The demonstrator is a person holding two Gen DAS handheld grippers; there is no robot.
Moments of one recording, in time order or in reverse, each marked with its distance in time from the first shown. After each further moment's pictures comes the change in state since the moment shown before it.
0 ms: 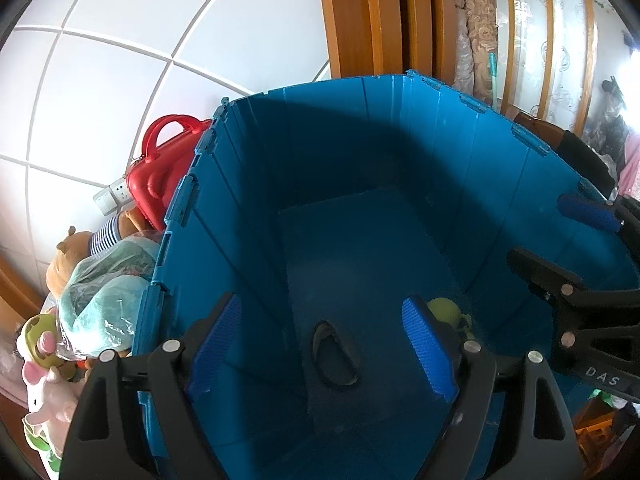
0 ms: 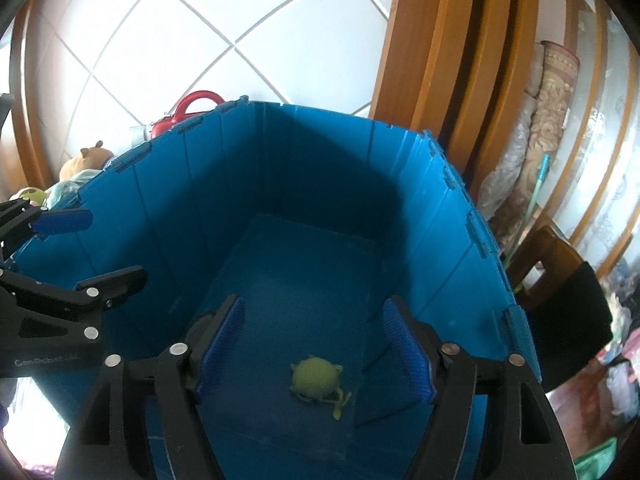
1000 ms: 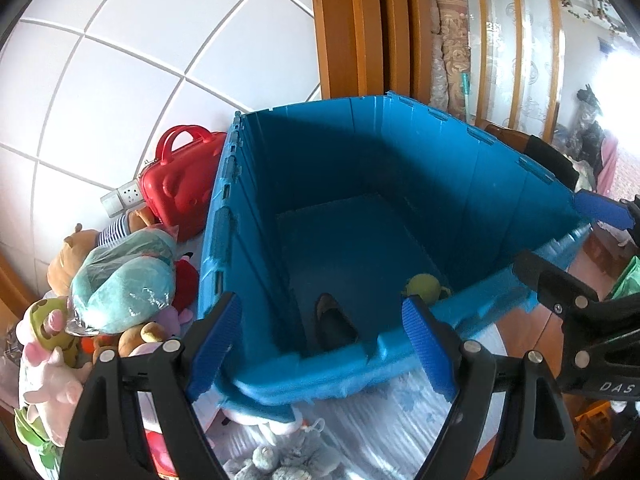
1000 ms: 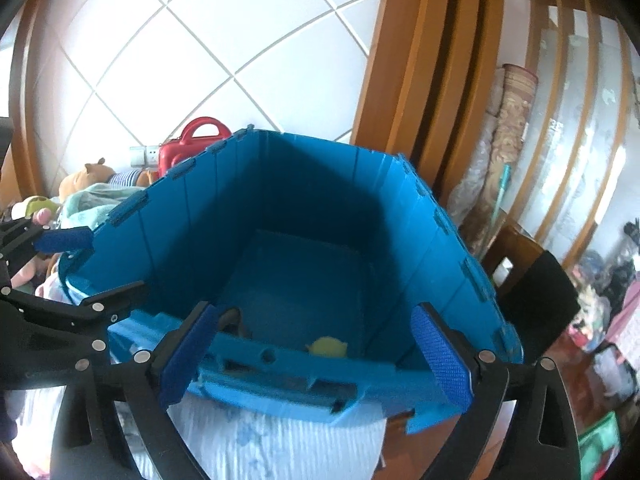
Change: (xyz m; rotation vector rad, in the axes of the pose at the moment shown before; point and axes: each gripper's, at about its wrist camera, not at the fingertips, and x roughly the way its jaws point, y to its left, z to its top) left arm -0.079 0.030 -0.073 0.015 -0.102 -0.067; right arm -0.100 0.067 -0.040 0.047 -0.083 -0.109
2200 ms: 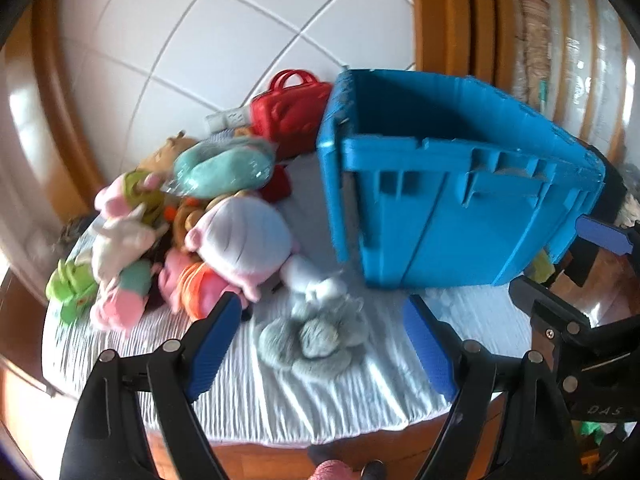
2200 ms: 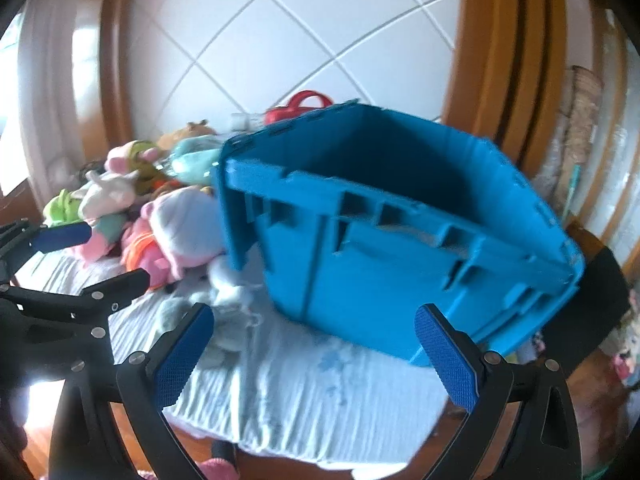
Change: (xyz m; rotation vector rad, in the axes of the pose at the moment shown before) left arm -0.112 -0.015 -0.146 -0.258 0.081 0.294; right arm -0.070 0.054 -0.101 -0.136 0.028 0.324
